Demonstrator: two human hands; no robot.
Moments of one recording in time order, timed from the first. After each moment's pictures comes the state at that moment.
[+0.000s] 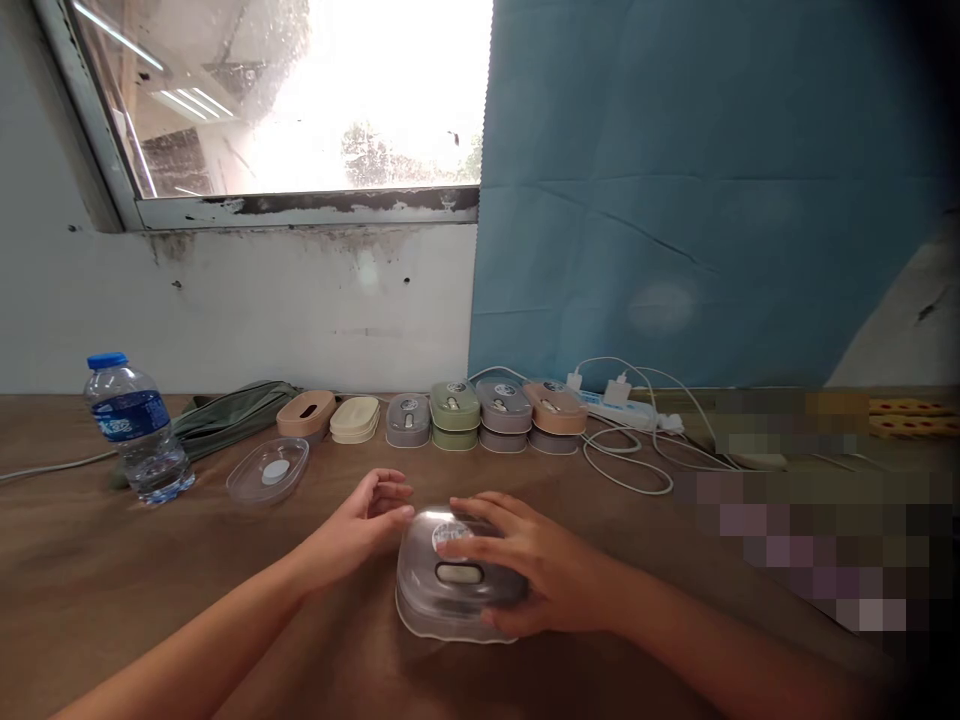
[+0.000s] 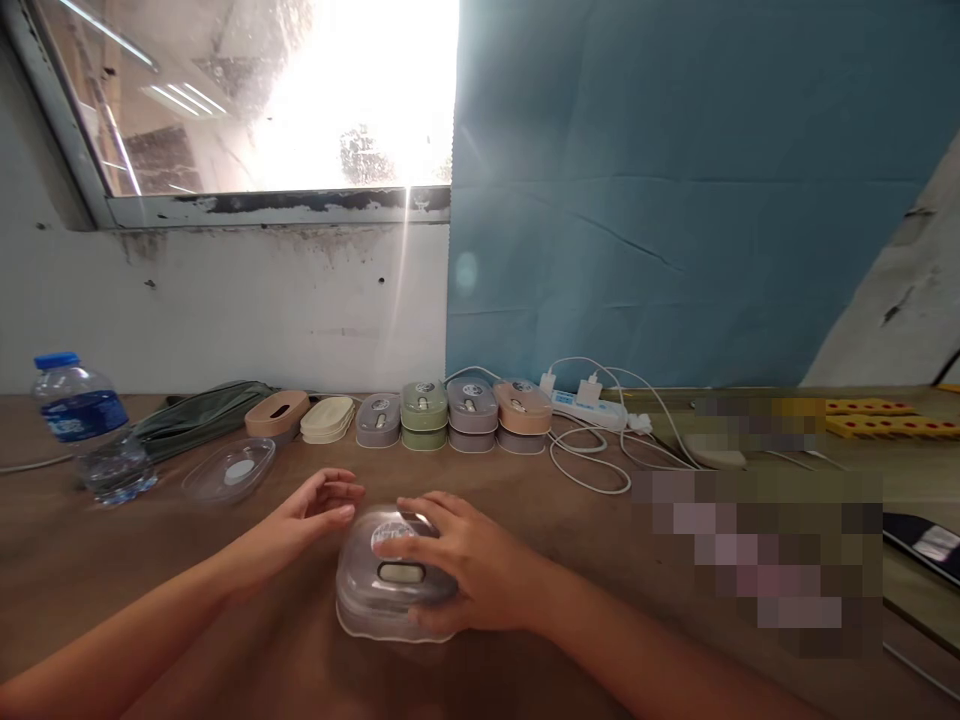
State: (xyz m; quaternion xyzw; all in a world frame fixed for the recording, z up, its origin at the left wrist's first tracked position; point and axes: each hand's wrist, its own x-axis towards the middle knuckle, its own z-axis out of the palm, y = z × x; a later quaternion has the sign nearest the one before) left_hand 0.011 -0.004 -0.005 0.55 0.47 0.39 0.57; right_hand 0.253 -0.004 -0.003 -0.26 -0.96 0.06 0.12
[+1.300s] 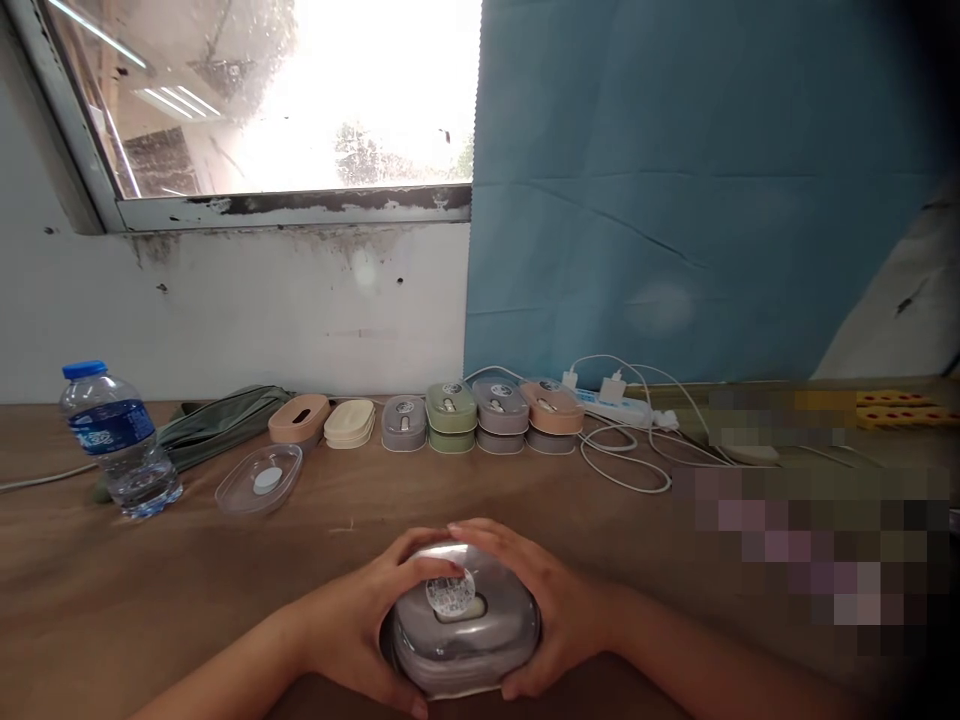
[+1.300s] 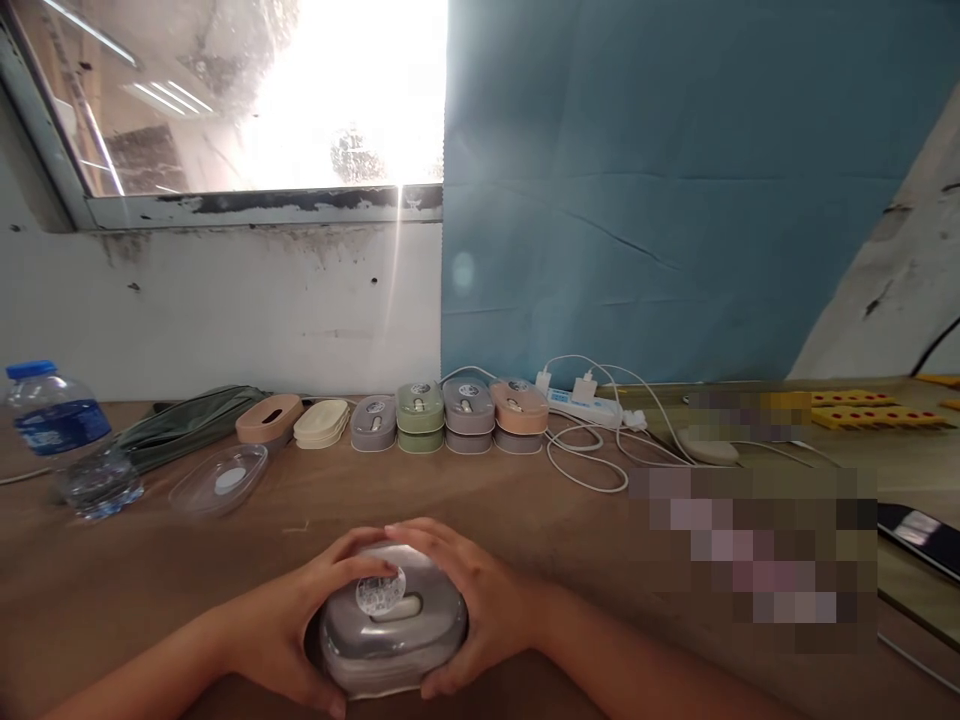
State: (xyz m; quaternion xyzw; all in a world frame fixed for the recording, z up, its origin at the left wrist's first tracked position) left_hand 0.004 -0.008 -0.044 0.90 0.23 0.19 0.33; right_hand 0.260 0.005 -0.050 -0.17 -0.93 0.19 0.25
